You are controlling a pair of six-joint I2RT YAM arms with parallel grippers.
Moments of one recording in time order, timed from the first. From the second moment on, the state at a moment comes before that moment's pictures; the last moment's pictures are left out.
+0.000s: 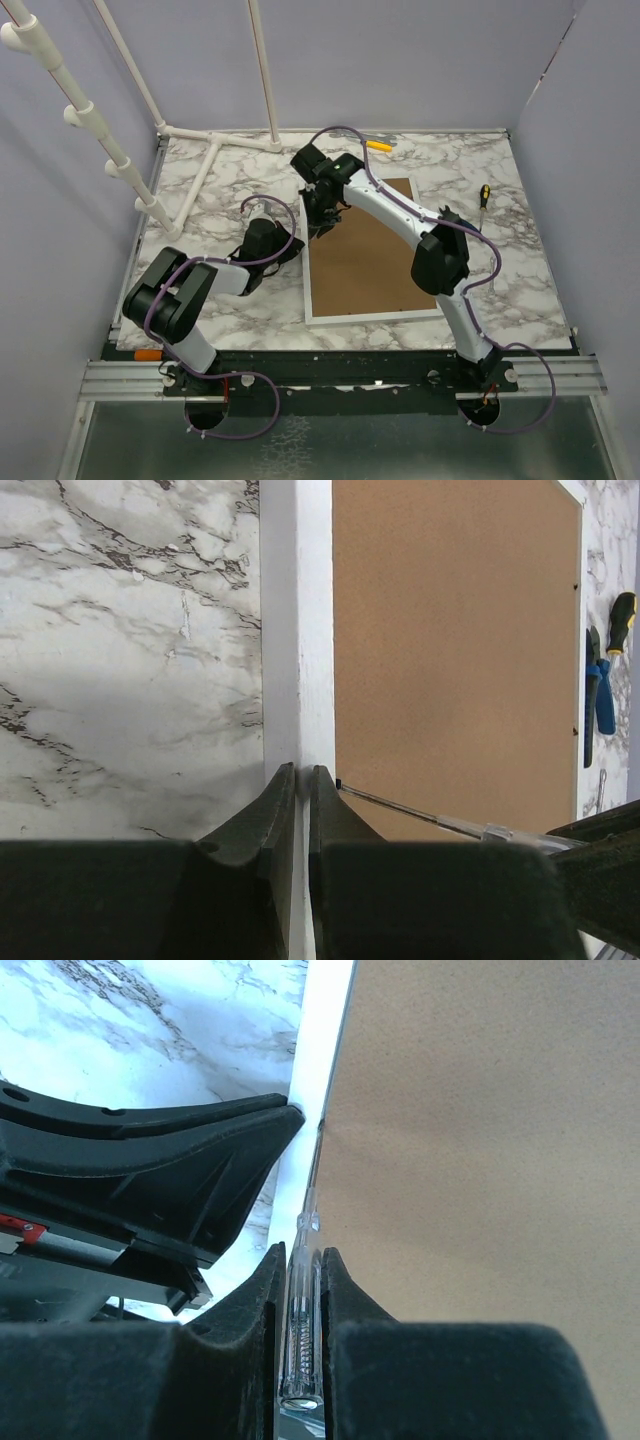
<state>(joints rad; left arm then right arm) -0.47 1.63 0.52 0.61 0.06 -0.86 0.79 2.27 2.21 -1.15 -0.06 0.55</state>
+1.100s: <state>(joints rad) -0.46 1.52 0.65 0.29 0.08 -0.70 0.42 1.64 1.05 -0.05 -0.61 0.50</state>
